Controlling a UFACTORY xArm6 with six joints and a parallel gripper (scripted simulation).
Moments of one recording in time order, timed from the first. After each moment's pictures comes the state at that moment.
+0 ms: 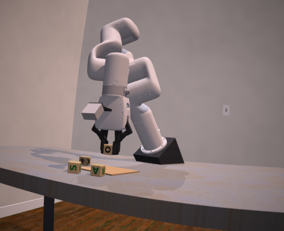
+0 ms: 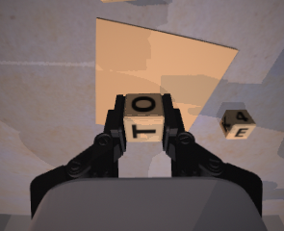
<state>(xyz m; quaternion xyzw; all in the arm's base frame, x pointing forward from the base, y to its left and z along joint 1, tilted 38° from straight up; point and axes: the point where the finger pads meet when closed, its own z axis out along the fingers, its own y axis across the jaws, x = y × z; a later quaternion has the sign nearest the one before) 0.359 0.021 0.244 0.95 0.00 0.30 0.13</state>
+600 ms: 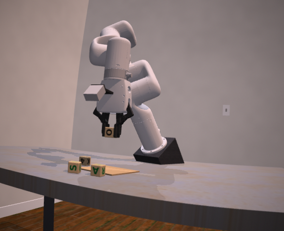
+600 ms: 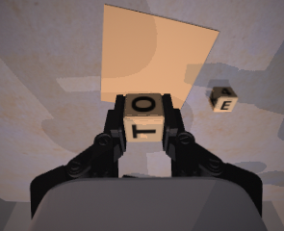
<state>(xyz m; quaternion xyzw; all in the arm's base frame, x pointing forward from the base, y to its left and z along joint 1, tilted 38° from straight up) 0.329 0.032 0.284 0.95 0.00 0.29 0.13</state>
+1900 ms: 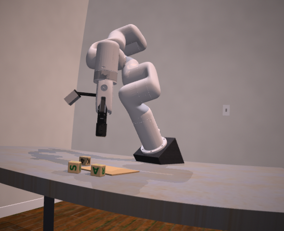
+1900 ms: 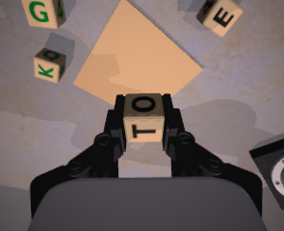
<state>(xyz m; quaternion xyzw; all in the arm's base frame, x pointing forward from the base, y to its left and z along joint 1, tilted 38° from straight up) 0.312 -0.011 0.285 0.81 -0.50 0.31 -0.04</state>
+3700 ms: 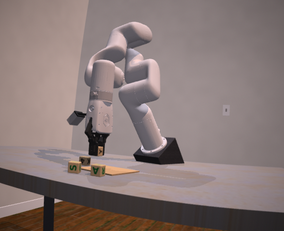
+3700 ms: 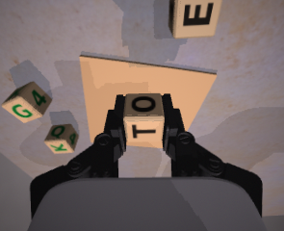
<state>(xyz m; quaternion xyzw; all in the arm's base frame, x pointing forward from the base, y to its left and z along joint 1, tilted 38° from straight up) 0.337 -0.043 0.234 0.65 -0.69 0.30 -0.12</state>
